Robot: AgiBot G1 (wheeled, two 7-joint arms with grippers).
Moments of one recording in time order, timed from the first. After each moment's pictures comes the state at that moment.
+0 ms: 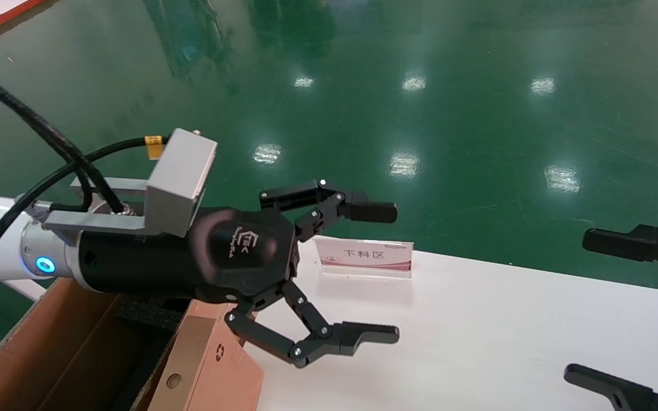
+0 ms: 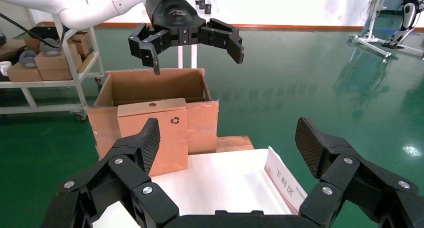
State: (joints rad) left arm -1.13 0.60 0.32 -1.31 0.84 1.51 -0.28; right arm 1.07 -0.61 -0.28 1.28 -0.73 -1.50 0.19
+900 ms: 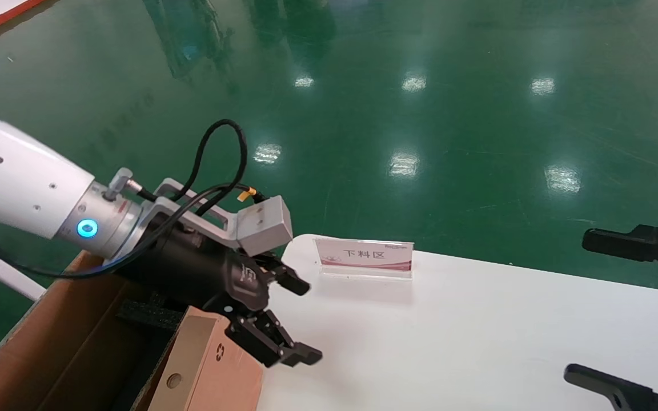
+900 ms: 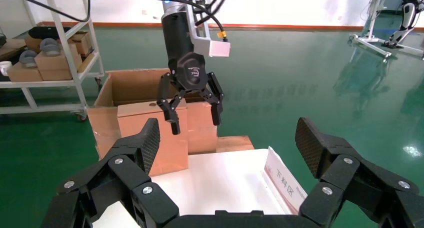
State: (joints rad) left arm -1.66 0.62 0.81 -1.39 1.38 1.66 -1.02; right arm 1.07 -0.61 -0.28 1.28 -0.73 -1.50 0.19
